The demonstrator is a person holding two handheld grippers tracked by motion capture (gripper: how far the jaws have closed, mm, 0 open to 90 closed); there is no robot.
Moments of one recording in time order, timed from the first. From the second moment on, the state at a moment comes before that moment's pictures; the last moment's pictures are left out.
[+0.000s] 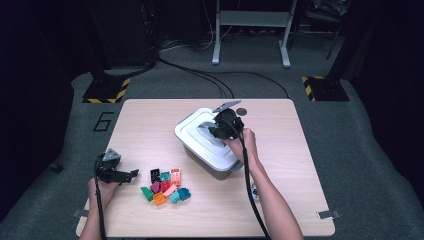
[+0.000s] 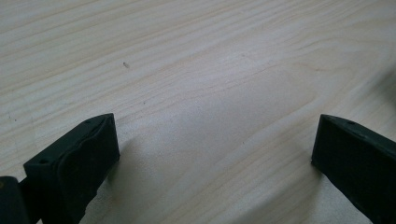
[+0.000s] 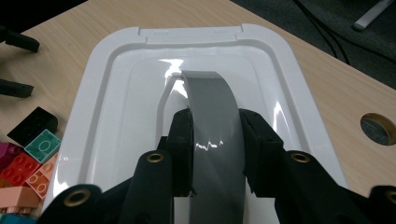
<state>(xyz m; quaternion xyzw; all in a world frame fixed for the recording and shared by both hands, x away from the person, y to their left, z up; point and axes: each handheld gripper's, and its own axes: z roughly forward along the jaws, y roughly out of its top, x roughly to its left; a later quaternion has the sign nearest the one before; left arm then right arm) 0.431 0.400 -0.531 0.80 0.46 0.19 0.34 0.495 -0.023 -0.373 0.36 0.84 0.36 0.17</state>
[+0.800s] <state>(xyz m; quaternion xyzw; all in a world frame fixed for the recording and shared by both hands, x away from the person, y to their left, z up) 0.431 0.400 -0.531 0.80 0.46 0.19 0.34 0.490 -0.013 -0.374 0.37 0.84 0.37 0.17</state>
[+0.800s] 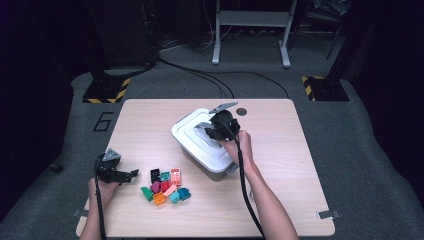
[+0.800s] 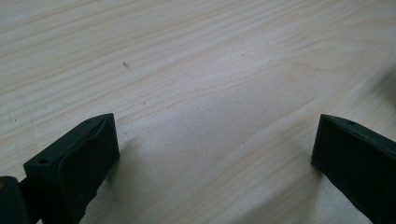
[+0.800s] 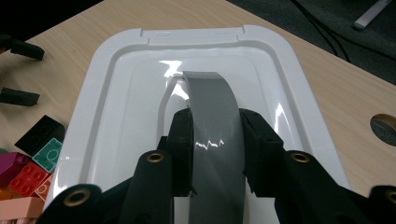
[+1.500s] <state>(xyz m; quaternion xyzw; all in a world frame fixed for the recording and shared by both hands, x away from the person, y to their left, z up) 0.432 0.400 -0.531 0.80 0.45 0.19 0.34 0.487 -0.019 -0.359 0.36 0.83 0.37 0.19</state>
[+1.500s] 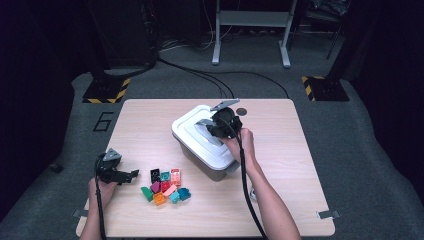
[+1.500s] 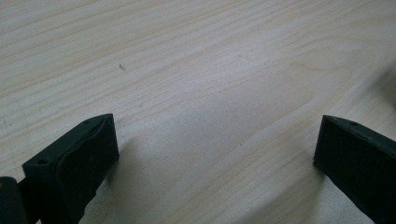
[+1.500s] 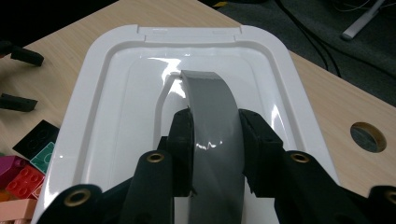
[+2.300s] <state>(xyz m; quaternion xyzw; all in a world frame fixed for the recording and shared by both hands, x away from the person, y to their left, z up) 0.432 0.399 -0.531 0.80 0.45 0.19 0.34 0.489 -0.061 -0.332 0.39 0.81 0.38 0.22</state>
